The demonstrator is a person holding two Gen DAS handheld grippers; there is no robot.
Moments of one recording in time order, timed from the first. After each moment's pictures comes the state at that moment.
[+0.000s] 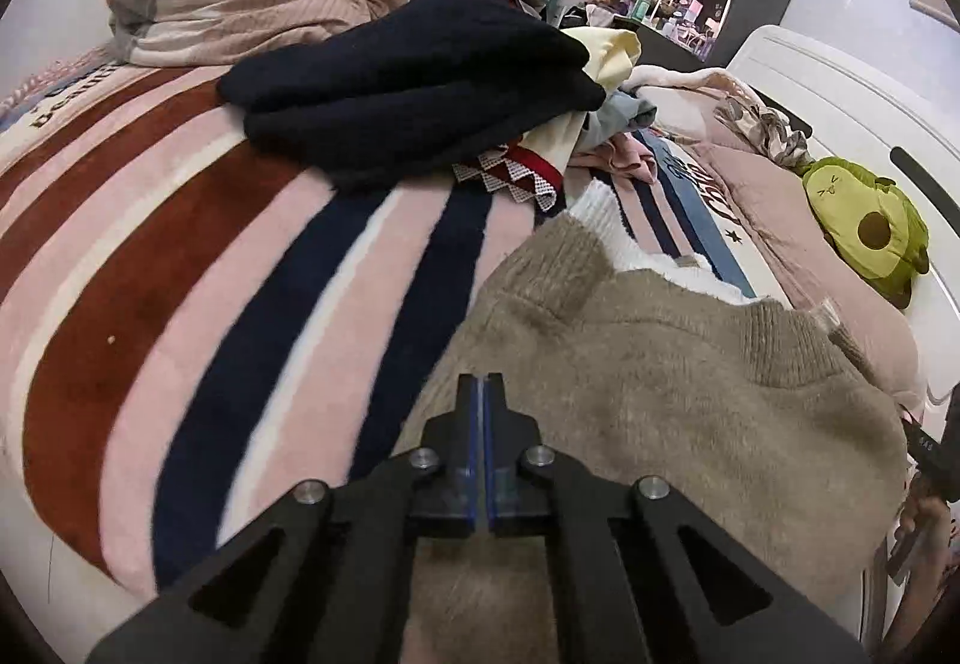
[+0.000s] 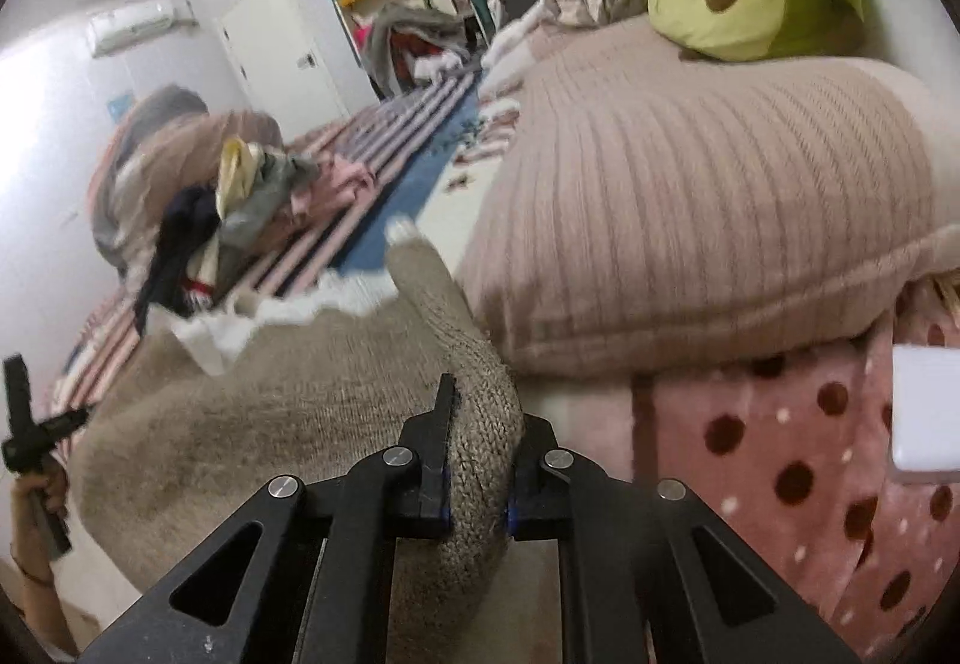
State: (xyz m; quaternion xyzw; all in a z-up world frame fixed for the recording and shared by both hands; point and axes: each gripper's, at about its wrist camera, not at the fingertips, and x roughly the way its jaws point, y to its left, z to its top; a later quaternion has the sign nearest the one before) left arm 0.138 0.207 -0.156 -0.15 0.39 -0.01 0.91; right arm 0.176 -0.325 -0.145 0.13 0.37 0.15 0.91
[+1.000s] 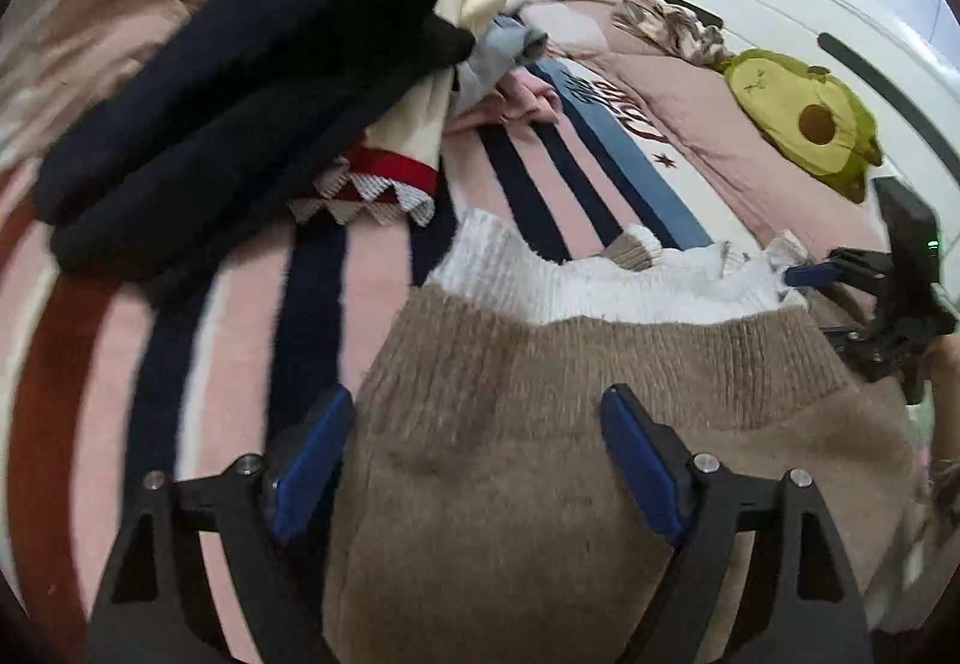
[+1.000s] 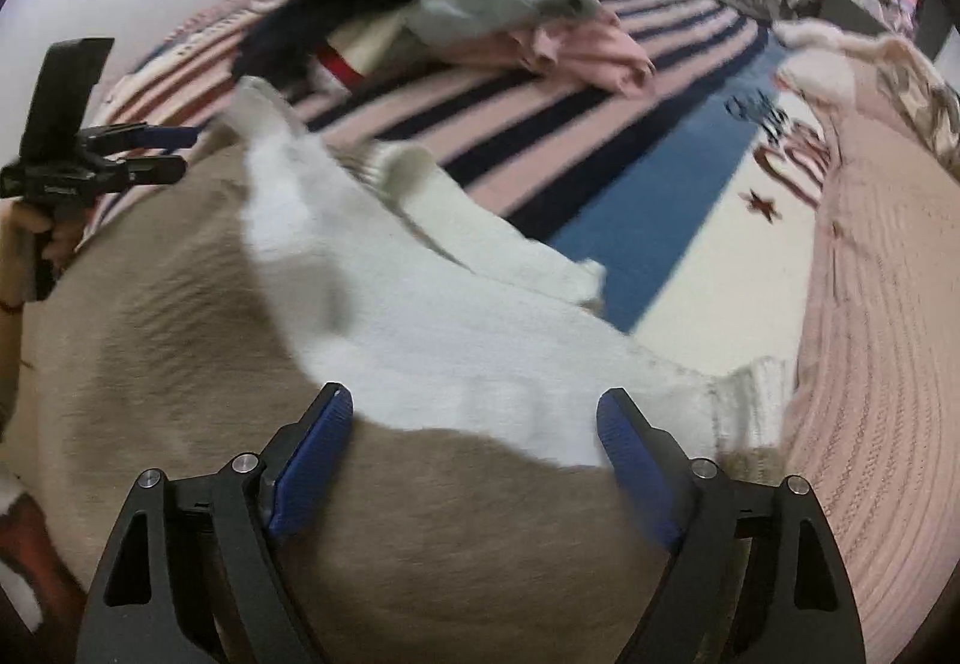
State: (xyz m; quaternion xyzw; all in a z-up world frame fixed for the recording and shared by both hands) left arm 0.247 0.181 -0.159 -0.08 0.45 -0.17 0.87; right arm 0.280 -0.153 -0.141 -0.16 0.48 0.35 0.79
